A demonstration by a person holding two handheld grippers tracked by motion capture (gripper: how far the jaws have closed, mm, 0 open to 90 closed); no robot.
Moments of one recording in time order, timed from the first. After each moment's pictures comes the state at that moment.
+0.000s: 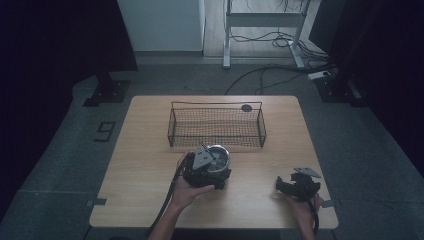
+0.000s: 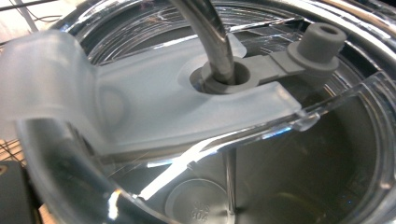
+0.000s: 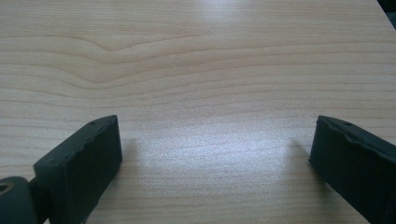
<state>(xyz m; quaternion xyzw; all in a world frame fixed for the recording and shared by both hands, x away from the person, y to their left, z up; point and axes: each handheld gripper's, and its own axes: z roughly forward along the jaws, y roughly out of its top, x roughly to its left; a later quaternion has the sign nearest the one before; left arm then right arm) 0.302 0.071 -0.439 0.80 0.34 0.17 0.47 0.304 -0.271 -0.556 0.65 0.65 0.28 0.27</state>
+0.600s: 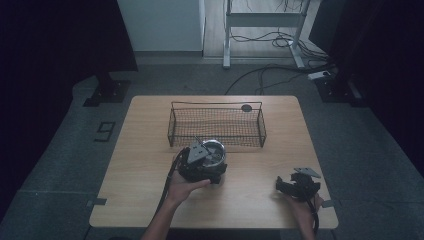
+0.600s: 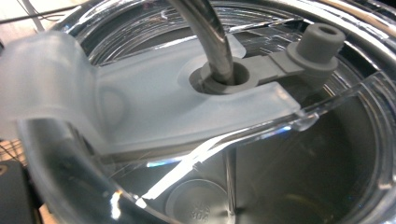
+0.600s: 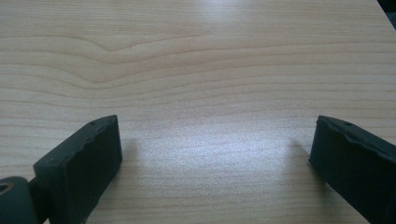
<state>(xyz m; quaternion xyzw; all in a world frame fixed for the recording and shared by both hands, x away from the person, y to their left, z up) 0.312 0.083 -0.424 0.79 0.35 0.18 0.47 0.304 -0.271 -0.556 0.65 0.65 0.28 0.27</state>
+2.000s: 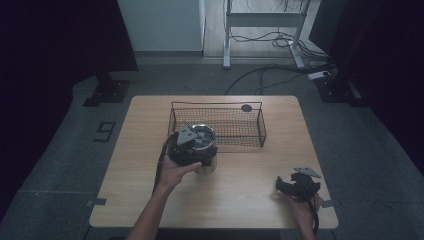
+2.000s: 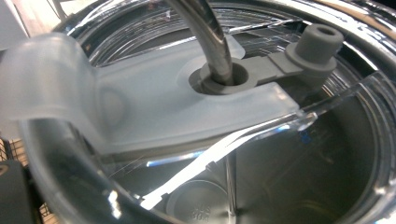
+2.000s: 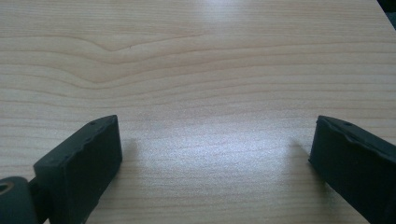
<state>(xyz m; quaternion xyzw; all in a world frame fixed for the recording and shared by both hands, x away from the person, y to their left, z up) 0.341 0.104 -0.397 0.78 0.38 0.19 0.46 0.304 -0.271 -0.556 0.65 0.65 0.28 0.27</state>
